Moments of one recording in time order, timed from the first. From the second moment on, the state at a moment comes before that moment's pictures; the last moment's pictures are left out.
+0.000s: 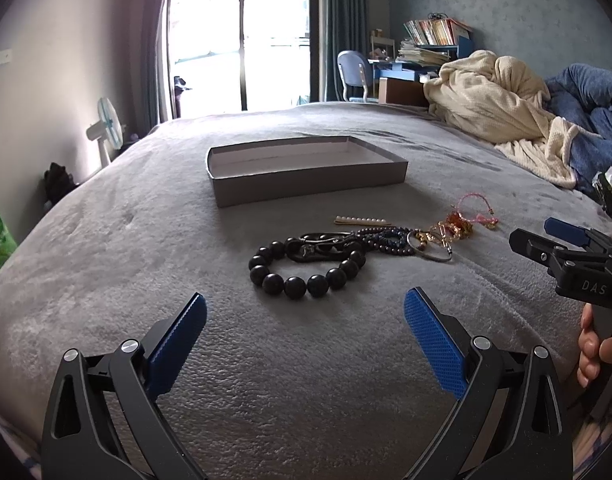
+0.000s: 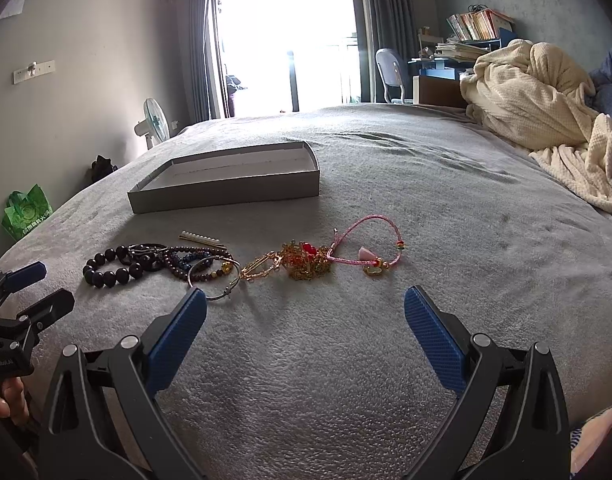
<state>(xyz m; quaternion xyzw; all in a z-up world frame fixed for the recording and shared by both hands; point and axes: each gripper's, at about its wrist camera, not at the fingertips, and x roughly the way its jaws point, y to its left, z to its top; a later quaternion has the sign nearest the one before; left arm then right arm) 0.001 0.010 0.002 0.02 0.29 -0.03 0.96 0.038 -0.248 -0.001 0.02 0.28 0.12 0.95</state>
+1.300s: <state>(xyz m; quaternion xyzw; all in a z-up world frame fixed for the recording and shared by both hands) 0.005 0.007 -0.005 0.01 0.30 -0.03 0.95 0.042 -0.247 -0.004 0.02 0.28 0.12 0.95</state>
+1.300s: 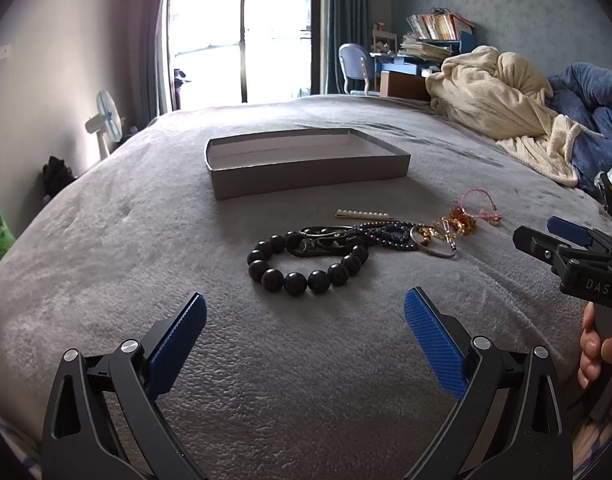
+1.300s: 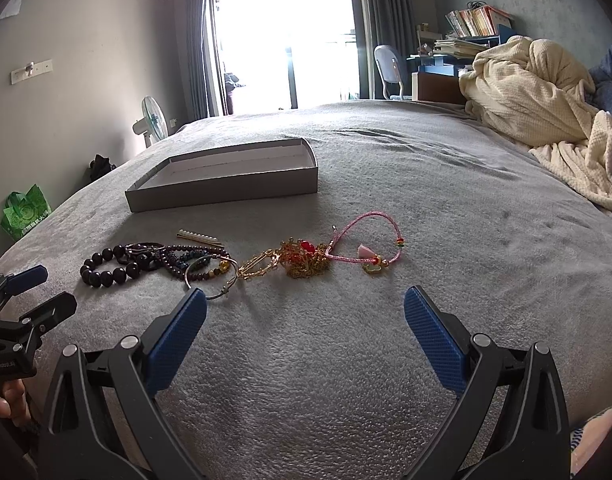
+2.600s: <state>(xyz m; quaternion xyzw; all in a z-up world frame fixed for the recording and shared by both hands) 0.078 -0.090 0.004 0.09 0.34 -0.14 0.92 0.130 -0.311 -0.006 0.06 0.35 0.08 0.93</state>
